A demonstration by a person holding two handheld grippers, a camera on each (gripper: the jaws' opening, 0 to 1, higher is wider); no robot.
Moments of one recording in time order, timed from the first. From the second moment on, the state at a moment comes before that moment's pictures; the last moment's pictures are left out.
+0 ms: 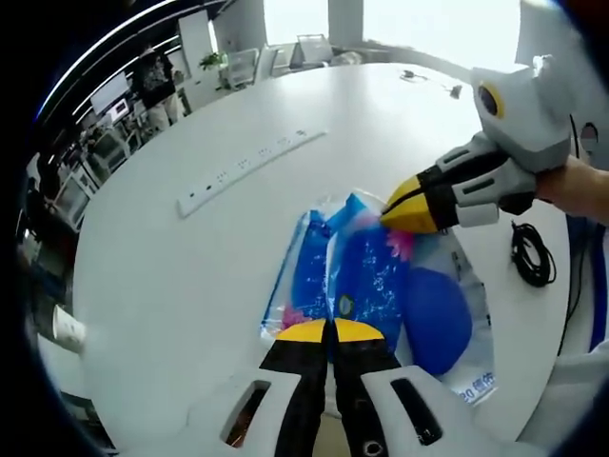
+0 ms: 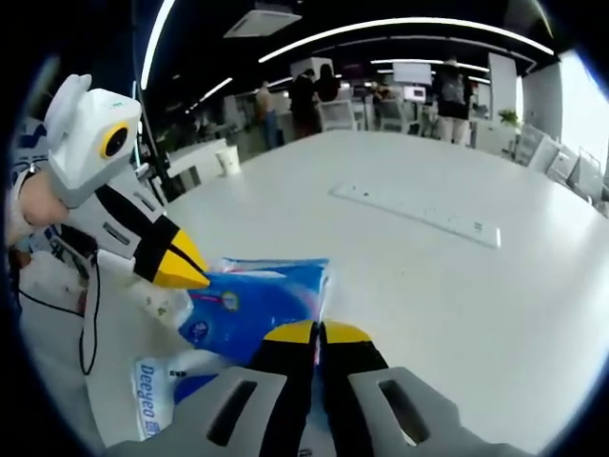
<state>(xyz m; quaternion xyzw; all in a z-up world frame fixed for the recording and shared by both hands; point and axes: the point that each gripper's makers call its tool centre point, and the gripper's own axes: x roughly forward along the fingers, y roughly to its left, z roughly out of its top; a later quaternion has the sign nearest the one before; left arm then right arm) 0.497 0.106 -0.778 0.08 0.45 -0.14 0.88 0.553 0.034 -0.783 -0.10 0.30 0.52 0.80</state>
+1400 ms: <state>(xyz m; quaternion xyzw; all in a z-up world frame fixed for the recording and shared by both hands) 0.490 0.073 -0.748 0.10 0.43 -0.16 0.88 0.531 -0.012 -0.750 -0.08 0.29 0.49 0.82</state>
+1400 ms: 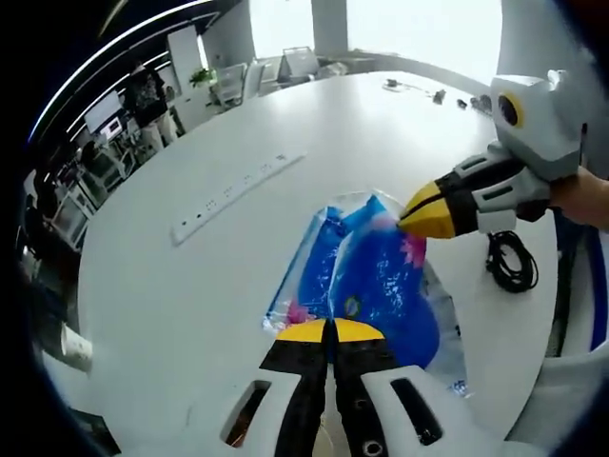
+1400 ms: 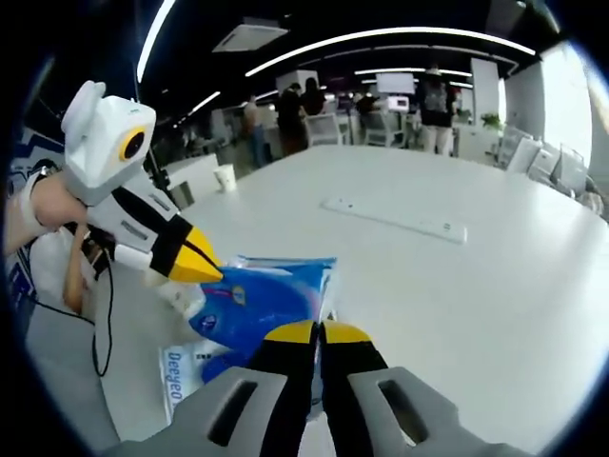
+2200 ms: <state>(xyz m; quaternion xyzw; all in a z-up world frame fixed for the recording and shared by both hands) 0.490 0.031 -0.738 0.12 0.42 -0.21 0.87 0.523 -0.057 -0.741 -0.07 0.29 0.45 0.84</state>
